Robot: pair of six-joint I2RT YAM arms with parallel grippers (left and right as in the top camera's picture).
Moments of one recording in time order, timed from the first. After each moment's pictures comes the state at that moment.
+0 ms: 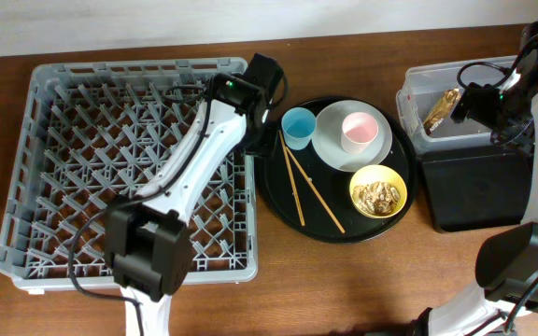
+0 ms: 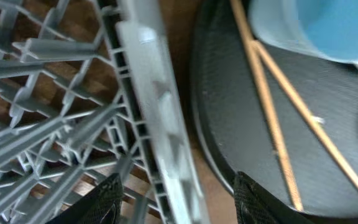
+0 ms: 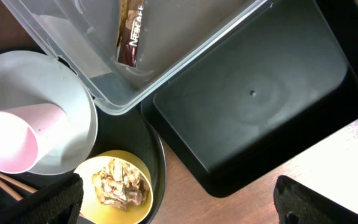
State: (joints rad) left arm -0.50 2.12 1.95 -1.22 -0.06 -0.24; right arm -0.34 1.83 1.91 -1.44 0.01 0.29
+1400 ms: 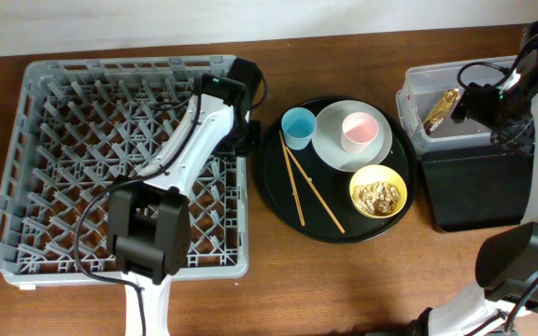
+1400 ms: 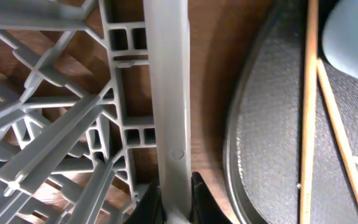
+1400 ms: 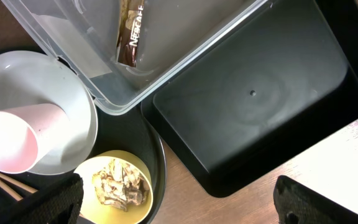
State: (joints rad) left arm -0.41 2.20 1.93 -1.19 0.00 -0.35; right arm -0.34 1.83 1.91 -1.44 0.01 0.29
